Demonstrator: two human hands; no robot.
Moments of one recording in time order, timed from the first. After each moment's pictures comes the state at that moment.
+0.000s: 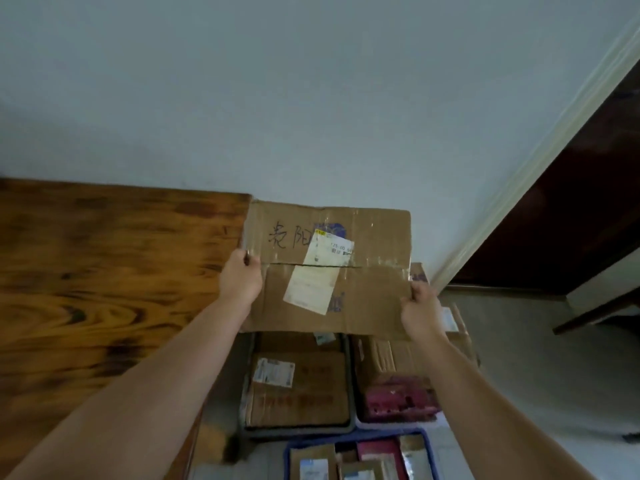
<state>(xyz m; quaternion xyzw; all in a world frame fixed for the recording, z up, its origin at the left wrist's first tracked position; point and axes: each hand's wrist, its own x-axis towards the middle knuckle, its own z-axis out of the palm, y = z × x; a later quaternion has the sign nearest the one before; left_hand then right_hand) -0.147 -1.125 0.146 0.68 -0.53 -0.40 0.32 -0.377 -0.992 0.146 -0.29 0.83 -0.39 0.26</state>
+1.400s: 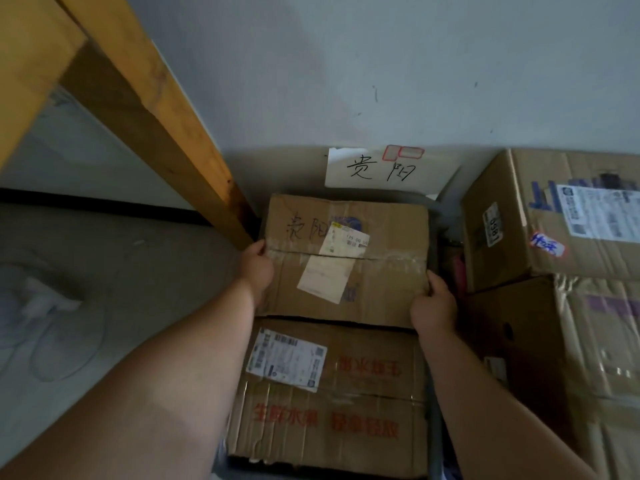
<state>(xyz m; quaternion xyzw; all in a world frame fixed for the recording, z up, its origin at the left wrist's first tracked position) -0.188 -1.286 -0.320 0.75 -0.36 -0.52 0.20 -0.404 -1.187 -0.327 -0.16 0.86 -0.28 0.39</state>
